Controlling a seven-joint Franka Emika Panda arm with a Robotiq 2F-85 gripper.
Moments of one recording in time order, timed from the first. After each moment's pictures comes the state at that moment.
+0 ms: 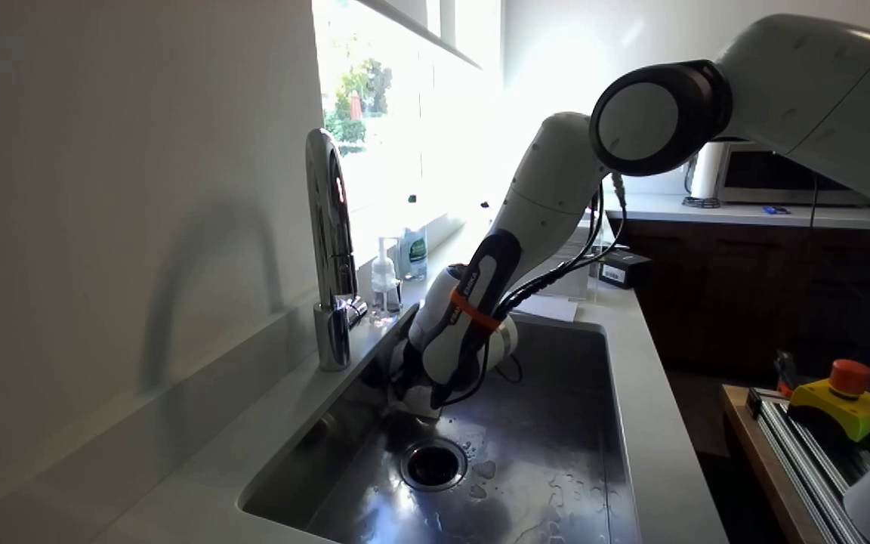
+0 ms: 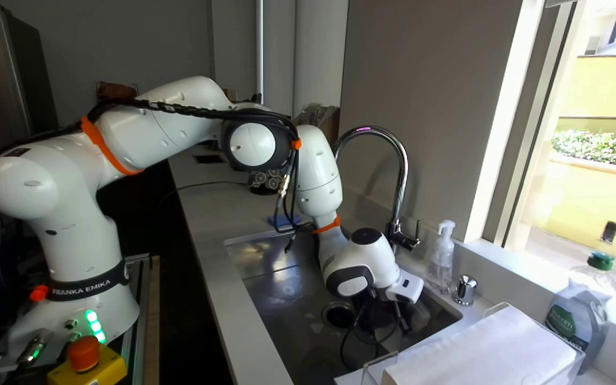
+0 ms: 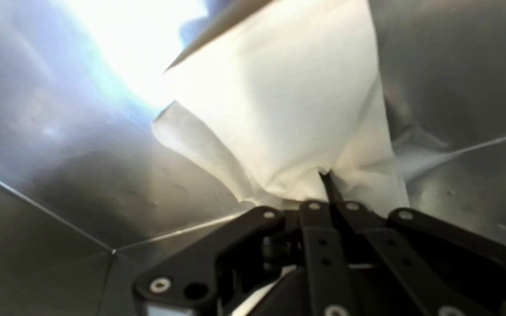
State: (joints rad) arm -0.29 1.08 0.03 -1.70 0.05 3.28 0.02
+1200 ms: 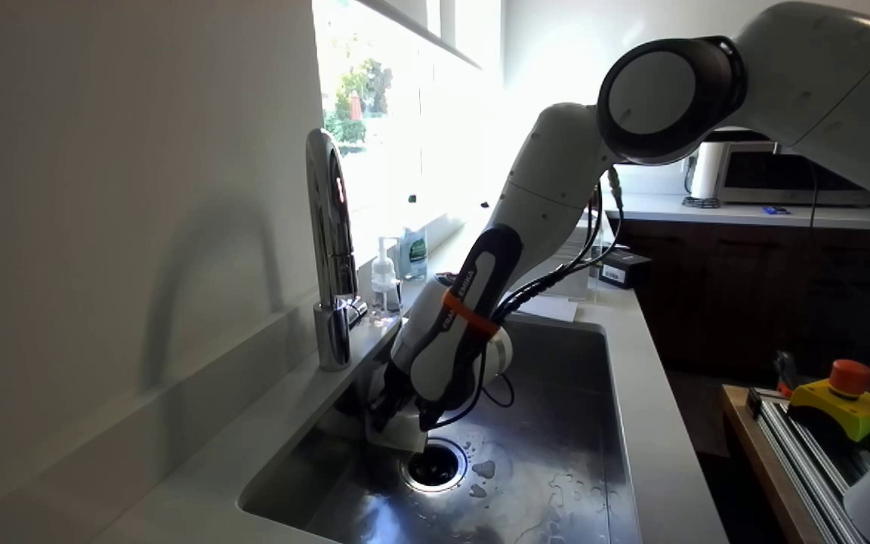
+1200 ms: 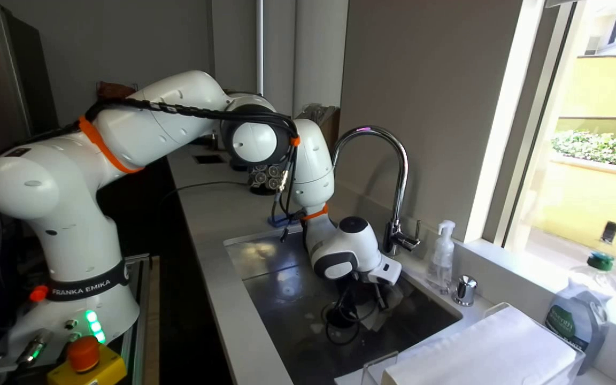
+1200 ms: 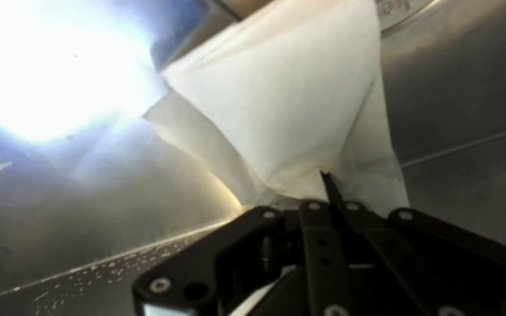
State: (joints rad) arm -0.28 1.04 0.15 -1.78 0.05 3.27 0.00
